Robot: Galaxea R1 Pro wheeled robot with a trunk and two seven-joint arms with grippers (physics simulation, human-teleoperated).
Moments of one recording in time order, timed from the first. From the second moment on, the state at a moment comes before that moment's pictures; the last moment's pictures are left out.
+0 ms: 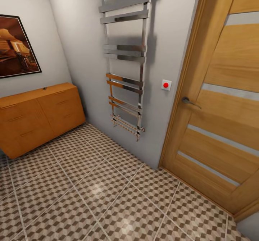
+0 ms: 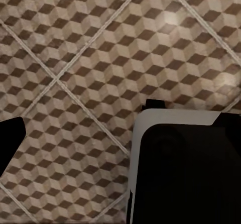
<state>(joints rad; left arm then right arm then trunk) -0.28 0.06 -0.25 0.07 0.32 -0.31 0.05 -0.19 -0.10 0.25 -0.04 -0.11 -0.46 0.19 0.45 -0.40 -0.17</state>
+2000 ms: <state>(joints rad) -0.28 0.06 -0.25 0.07 0.32 -0.31 0.05 -0.19 -0.10 0.25 -0.04 -0.11 -0.46 0.19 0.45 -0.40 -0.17</state>
